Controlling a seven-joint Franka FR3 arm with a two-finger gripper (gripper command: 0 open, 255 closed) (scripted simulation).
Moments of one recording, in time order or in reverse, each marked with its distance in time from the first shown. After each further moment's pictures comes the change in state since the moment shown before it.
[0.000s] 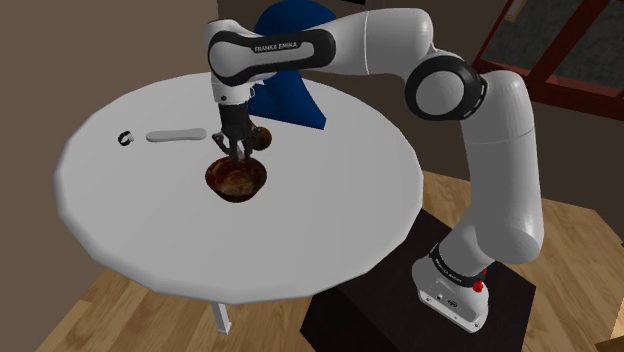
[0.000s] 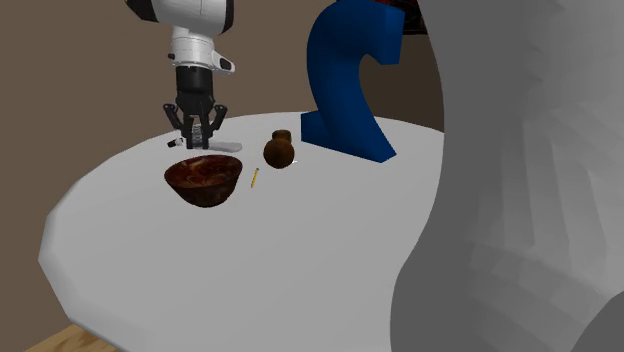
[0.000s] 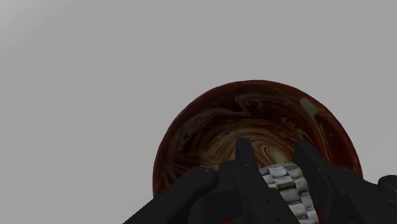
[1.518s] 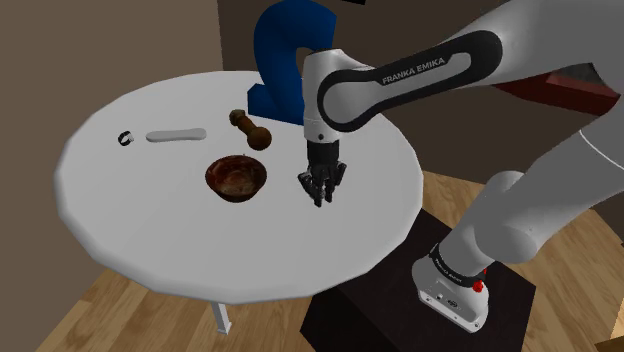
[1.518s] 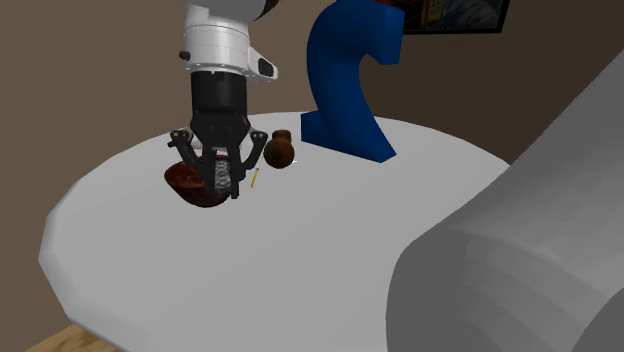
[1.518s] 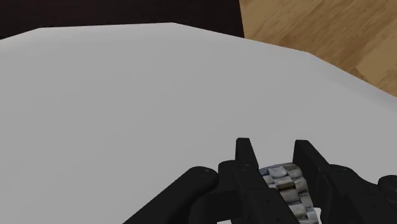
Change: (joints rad) arm -0.048 -0.855 0.034 -1.124 0.223 0.276 -0.121
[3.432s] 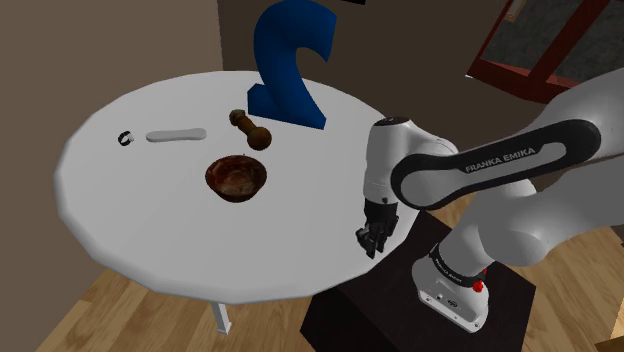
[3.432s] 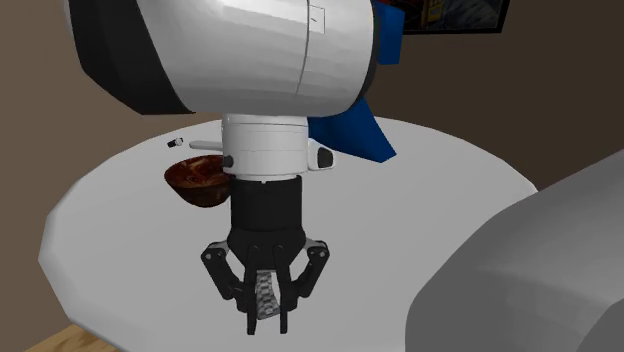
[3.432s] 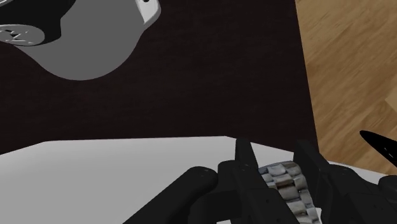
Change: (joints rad) arm 0.139 -0.434 0.035 -0.596 0.205 0.154 -0.064
